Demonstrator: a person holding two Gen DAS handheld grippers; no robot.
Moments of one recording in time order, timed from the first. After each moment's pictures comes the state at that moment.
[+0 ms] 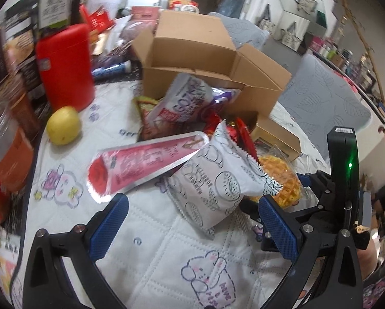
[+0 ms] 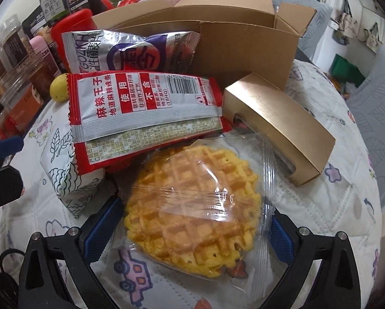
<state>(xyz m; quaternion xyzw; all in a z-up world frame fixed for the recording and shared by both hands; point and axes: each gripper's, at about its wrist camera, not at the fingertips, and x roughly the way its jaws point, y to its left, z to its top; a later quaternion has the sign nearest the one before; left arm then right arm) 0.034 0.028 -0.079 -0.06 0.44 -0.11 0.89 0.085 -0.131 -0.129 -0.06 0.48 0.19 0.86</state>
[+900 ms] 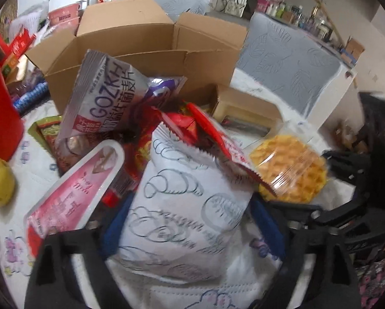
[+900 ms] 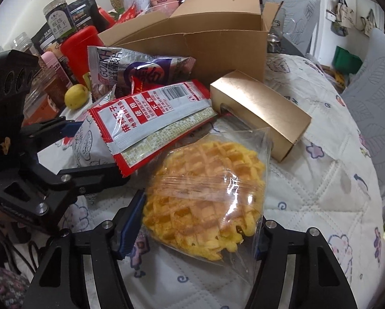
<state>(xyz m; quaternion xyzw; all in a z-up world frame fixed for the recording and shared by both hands) 0.078 -0.016 -0.112 0.04 0.45 -0.24 0.86 0.059 -0.170 -0.110 -0.01 0.48 0.20 0.86</state>
